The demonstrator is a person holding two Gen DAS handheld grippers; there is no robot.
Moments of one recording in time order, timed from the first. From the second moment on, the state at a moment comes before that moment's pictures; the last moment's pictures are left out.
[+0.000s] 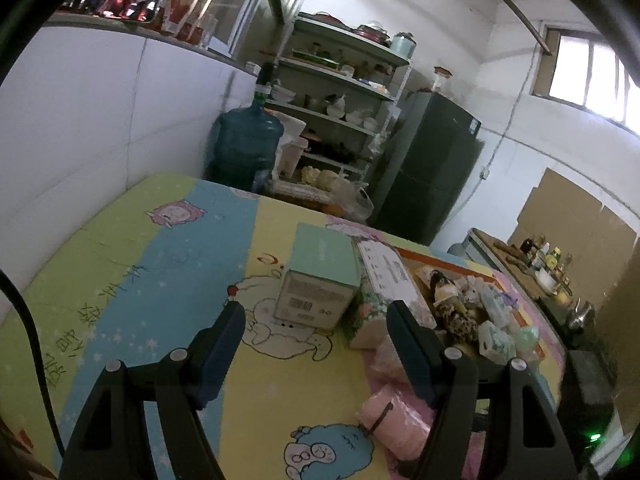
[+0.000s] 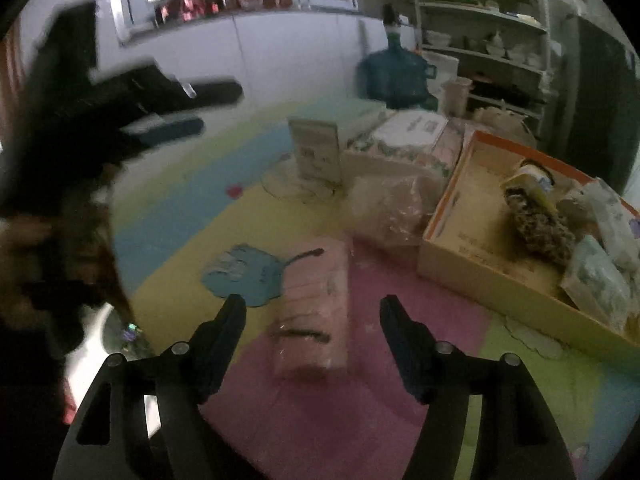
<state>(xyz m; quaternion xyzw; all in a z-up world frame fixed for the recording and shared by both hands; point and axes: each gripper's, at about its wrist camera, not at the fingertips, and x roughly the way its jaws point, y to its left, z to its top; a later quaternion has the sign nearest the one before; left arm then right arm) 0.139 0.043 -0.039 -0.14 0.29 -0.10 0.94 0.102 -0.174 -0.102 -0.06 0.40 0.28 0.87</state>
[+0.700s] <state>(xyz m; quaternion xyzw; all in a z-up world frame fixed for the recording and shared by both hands) 0.190 -0.057 -0.084 -0.09 0.38 -0.22 0.89 0.081 -0.226 -0.093 -0.01 0.38 0.26 0.89</state>
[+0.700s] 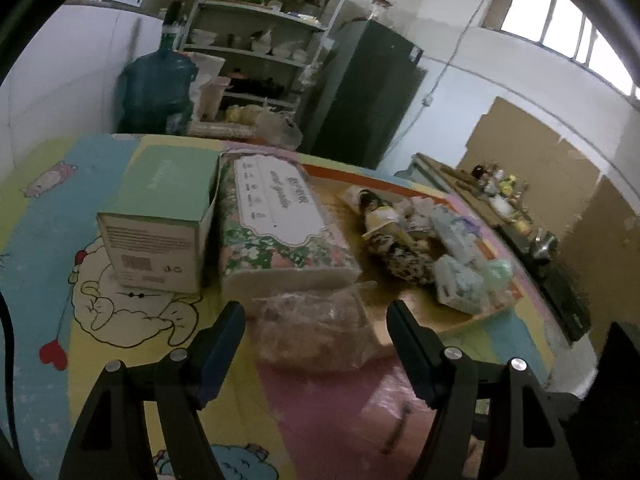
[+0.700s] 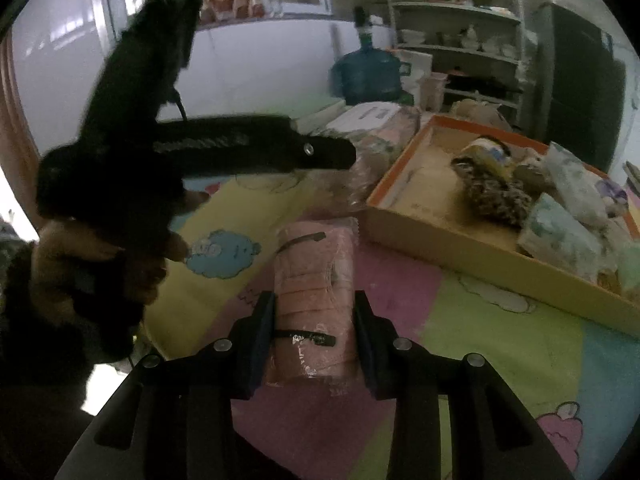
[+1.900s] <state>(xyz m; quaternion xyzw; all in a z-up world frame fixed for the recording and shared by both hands) 0.157 -0.040 -0.076 -0.11 0.33 -0.20 0.92 0.083 -0.236 -0.086 0.04 0.37 0.27 0.89</state>
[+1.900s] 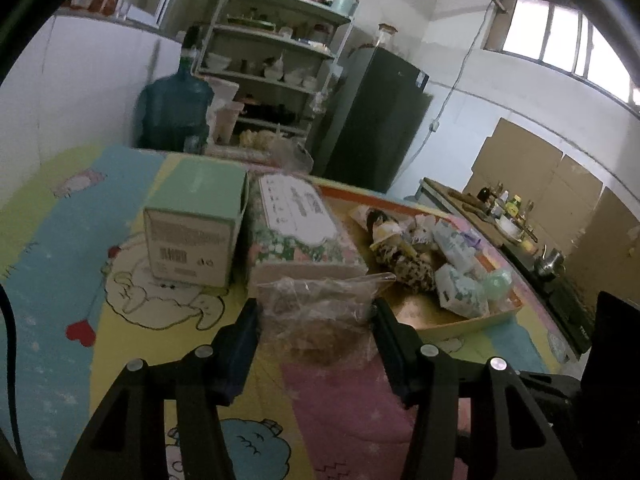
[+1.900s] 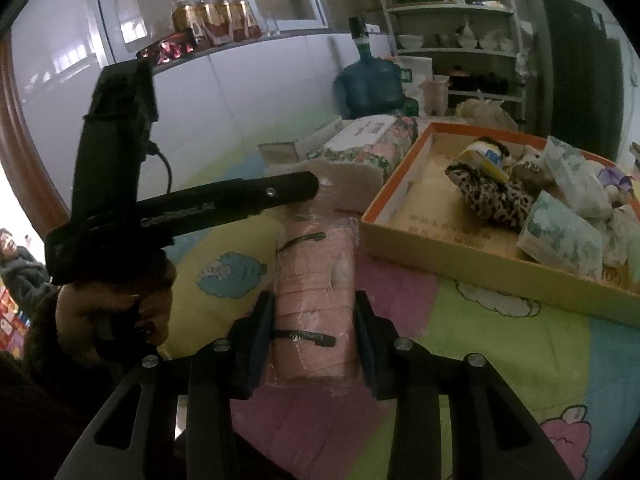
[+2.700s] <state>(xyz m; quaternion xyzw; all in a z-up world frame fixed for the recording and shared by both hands) 0.170 -0.118 -0.039 -0.07 0.29 -0.26 0.92 0.086 -0.330 -0.050 0.06 0.30 0.15 0.94</state>
